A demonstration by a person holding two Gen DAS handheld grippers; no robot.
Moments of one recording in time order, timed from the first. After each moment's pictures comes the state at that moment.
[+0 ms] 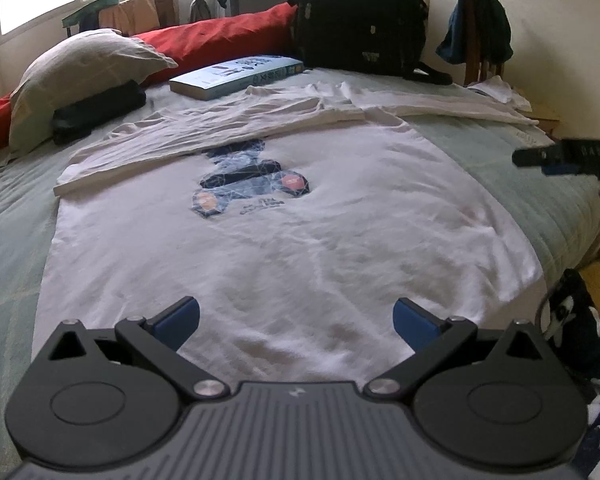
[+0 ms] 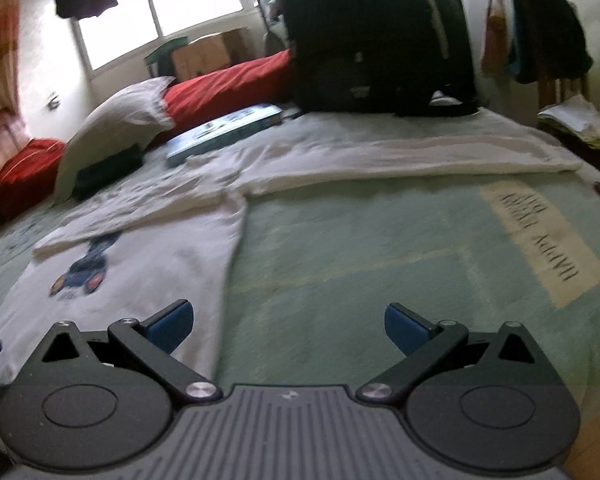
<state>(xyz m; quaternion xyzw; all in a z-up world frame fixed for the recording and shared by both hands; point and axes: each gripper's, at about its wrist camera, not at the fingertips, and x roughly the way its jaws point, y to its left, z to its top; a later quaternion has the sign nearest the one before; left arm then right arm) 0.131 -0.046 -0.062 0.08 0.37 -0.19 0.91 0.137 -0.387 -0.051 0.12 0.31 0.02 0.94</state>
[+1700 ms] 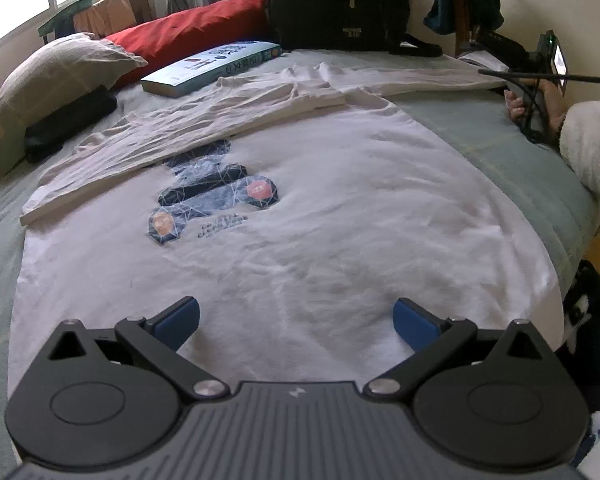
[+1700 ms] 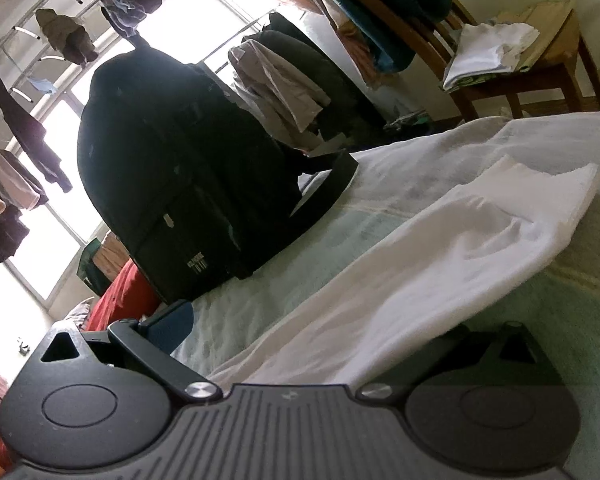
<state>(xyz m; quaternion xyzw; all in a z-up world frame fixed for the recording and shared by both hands) 0.158 -0.085 -0.071 0.12 0.39 -0.19 0.89 0.320 -0.610 -0.119 0.39 0.14 -0.07 0.91</state>
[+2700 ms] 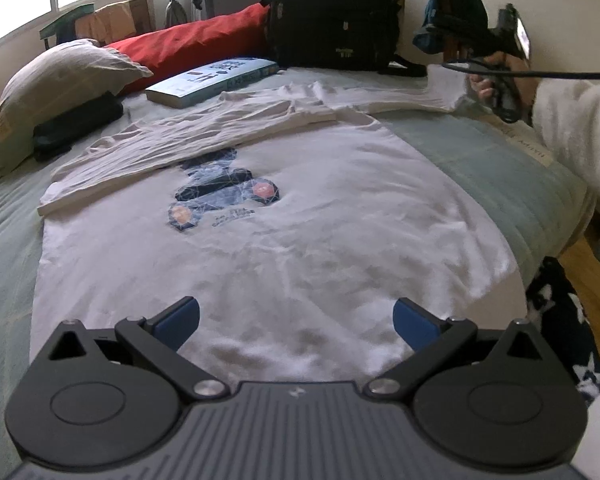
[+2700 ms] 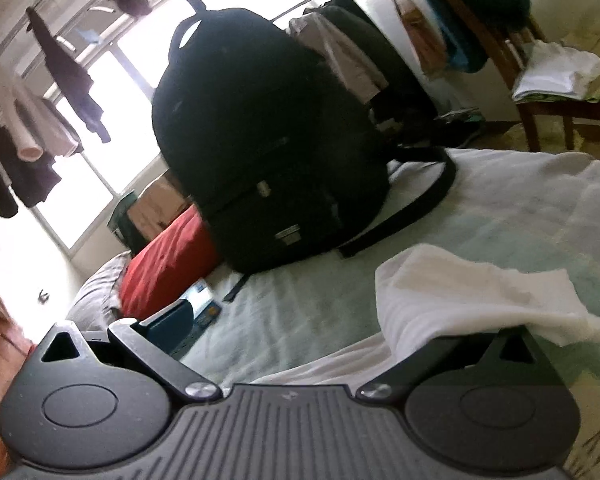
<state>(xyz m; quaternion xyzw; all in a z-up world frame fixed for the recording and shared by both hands) 0.123 -0.055 -0.049 0.10 0.37 -0.21 0.90 0.334 -0.533 -0.039 0.34 0.17 -0.01 0.93</state>
